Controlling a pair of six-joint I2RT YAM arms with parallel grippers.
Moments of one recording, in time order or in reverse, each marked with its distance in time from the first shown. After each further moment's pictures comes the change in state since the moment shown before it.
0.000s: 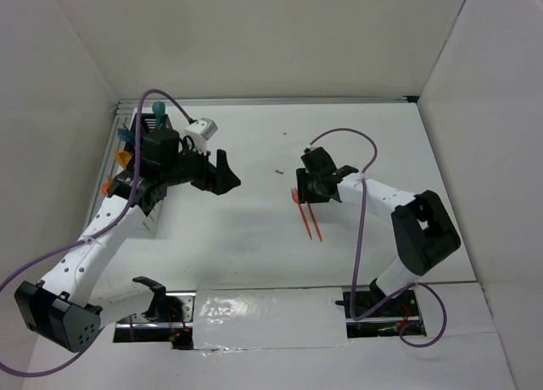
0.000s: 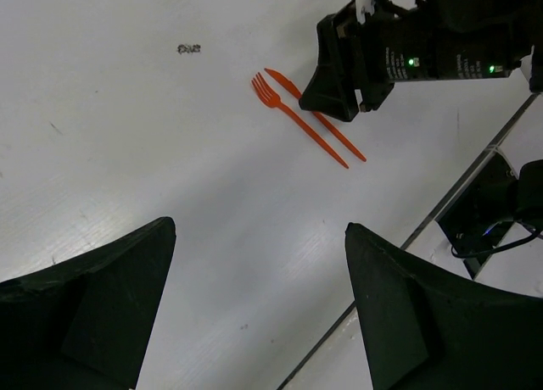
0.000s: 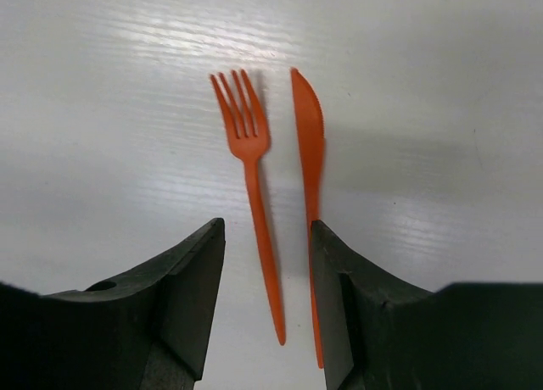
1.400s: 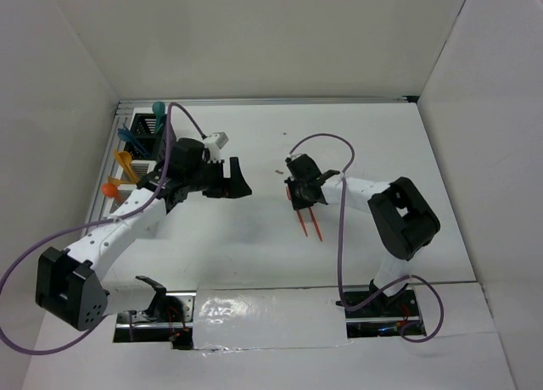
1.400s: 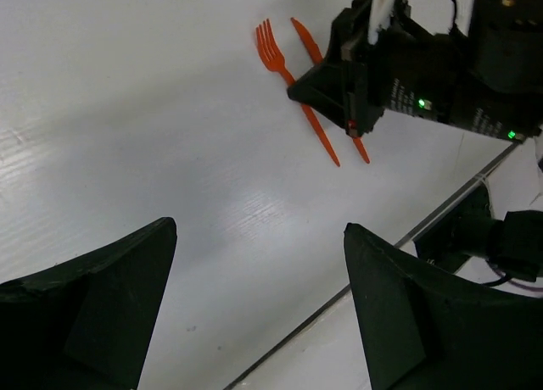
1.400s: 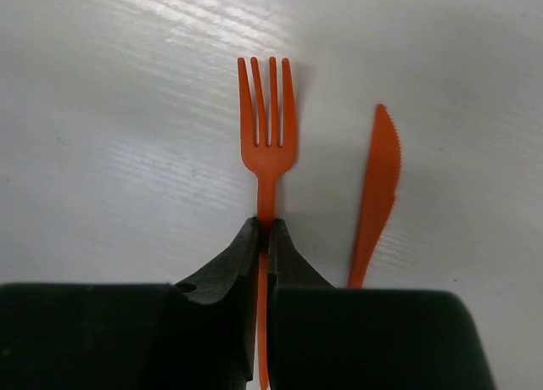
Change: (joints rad) left arm -0.061 0.122 -0.134 0.116 -0.076 -0.232; right arm 0.070 0.154 0.022 0.113 -0.015 -0.143
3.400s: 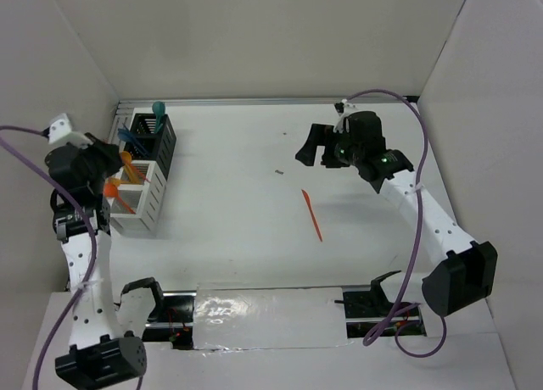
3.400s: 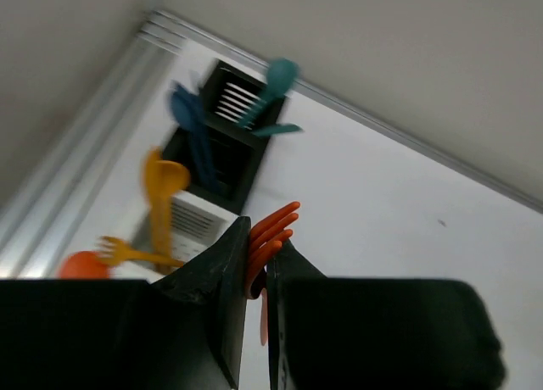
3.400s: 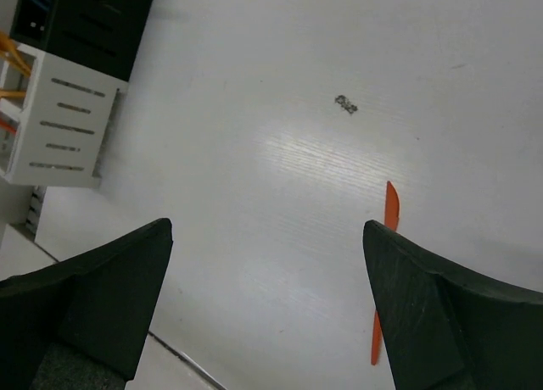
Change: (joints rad) left arm 0.707 -0.351 0.009 0.092 -0.257 0.033; right arm -0.247 -0.462 0.201 -0.157 -0.347 0.115
